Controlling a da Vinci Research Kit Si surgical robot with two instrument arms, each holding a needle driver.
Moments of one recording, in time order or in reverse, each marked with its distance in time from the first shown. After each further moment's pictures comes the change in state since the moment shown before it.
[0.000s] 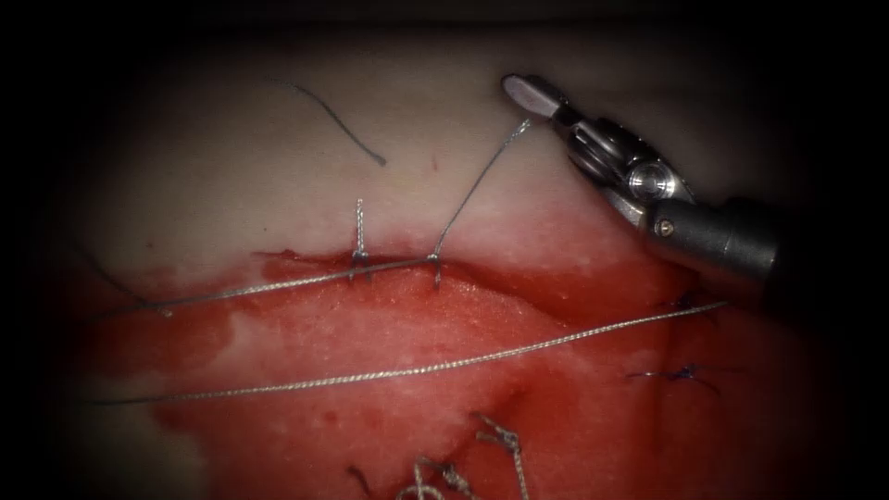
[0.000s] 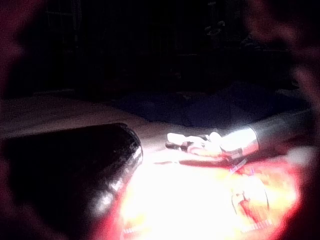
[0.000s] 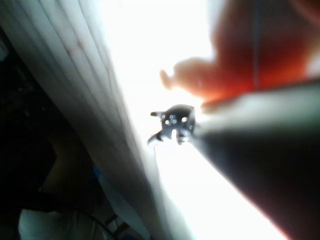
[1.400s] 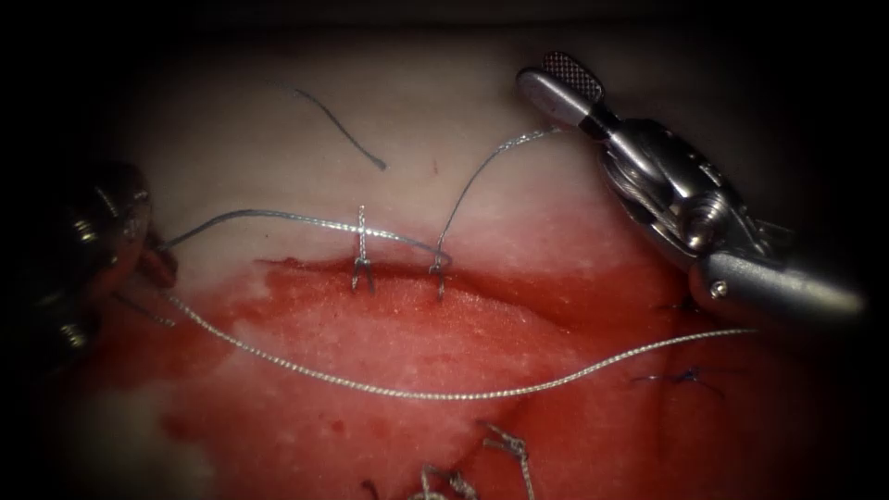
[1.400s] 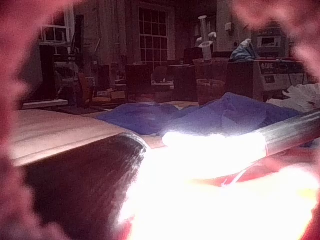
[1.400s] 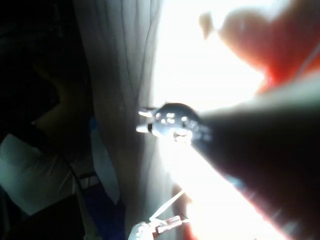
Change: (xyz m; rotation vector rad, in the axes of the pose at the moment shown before) right arm -0.003 0.010 -0.003 -0.087 0.026 -0.303; left arm 0.011 0.004 -0.002 0.158 0.242 0.321
